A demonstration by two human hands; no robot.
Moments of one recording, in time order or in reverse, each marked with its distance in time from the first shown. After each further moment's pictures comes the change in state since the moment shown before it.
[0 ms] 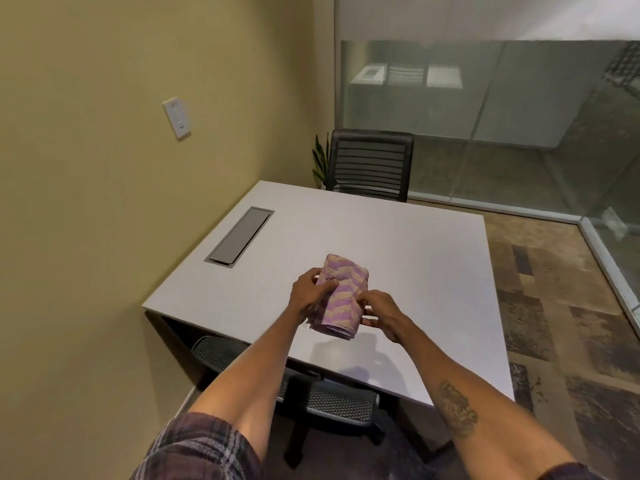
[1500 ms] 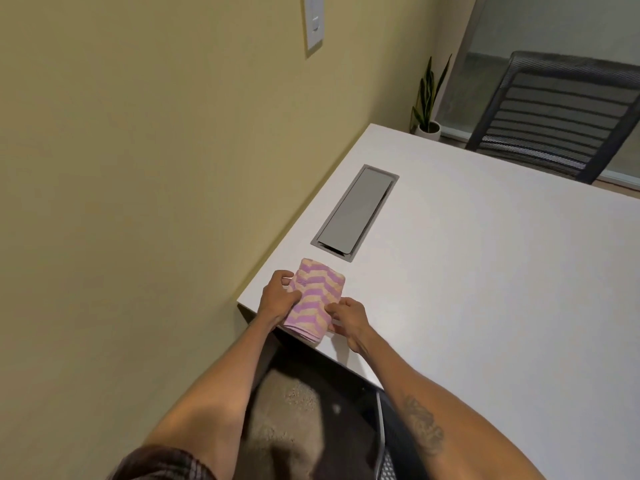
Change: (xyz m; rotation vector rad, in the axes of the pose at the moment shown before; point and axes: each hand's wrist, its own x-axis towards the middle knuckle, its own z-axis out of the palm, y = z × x) left_hand 0.219 -0.290 -0.382 0.148 0.203 -0.318; right_hand 0.275 0.066 0.467 0.021 -0.071 0.297
